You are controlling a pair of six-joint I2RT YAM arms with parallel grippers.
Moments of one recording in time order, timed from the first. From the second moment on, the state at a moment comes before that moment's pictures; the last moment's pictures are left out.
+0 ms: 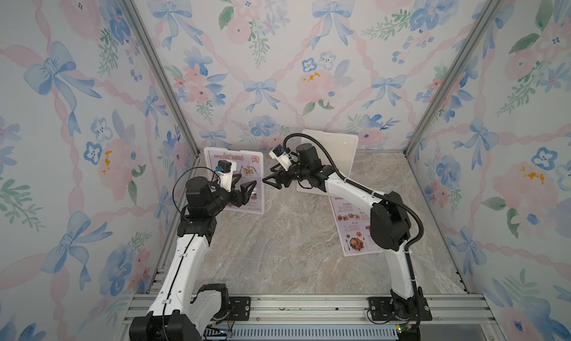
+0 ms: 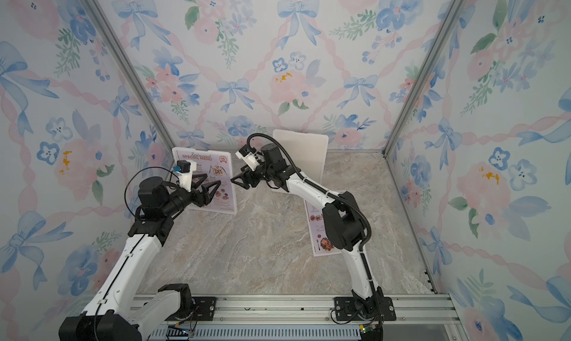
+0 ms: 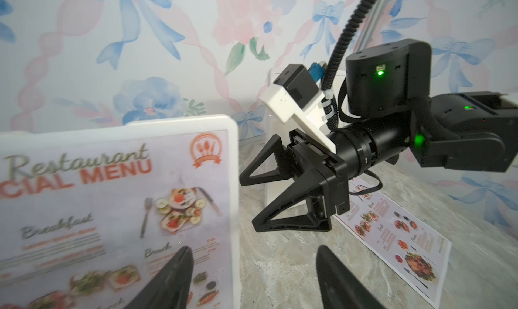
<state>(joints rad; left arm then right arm) -0.03 1.00 0.80 -0.03 0.62 0.04 0.65 2.05 1.73 -0.14 -0.58 -0.01</state>
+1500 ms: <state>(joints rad) -0.39 1.50 1.06 0.19 0.53 -0.08 -0.04 2.02 1.50 0.00 -1.00 0.01</state>
